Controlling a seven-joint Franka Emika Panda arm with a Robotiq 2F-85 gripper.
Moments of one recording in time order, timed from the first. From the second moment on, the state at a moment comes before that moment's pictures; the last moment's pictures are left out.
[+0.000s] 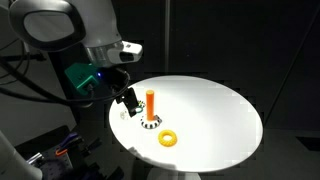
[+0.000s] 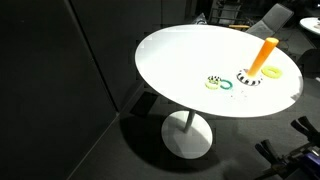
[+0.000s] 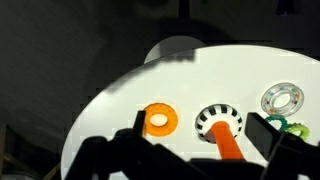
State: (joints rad) arm -0.19 -0.55 -0.27 -2.78 -0.13 2.36 -0.25
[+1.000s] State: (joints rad) arm -0.09 -0.47 -0.05 -2.75 -0.03 2.26 0.02
